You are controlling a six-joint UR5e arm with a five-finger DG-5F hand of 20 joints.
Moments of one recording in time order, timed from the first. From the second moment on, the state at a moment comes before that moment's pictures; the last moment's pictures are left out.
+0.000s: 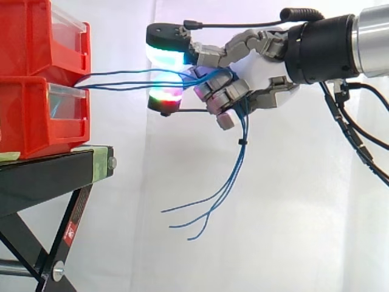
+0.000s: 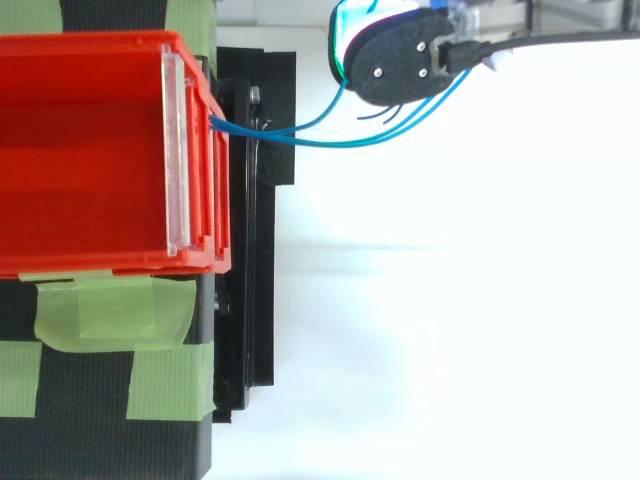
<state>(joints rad) 0.12 -1.93 -1.56 -2.83 -0.98 -0.35</state>
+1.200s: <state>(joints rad) 0.12 -1.93 -1.42 -2.99 -1.02 -0.38</state>
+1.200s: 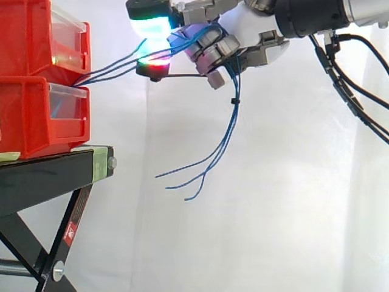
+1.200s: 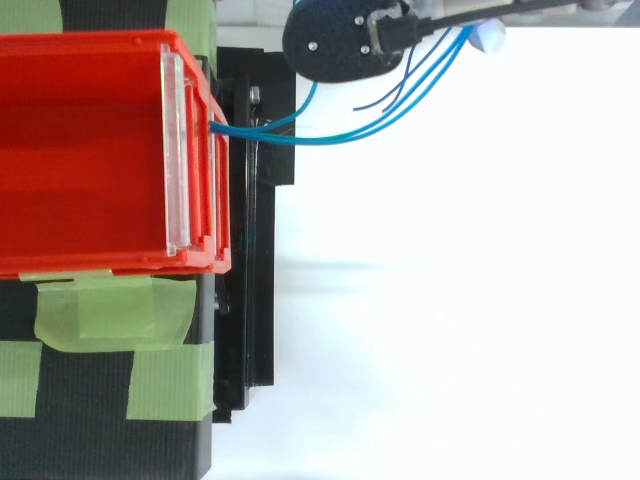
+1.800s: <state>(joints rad) 0.12 -1.92 -1.42 -3.03 -1.02 -0.39</state>
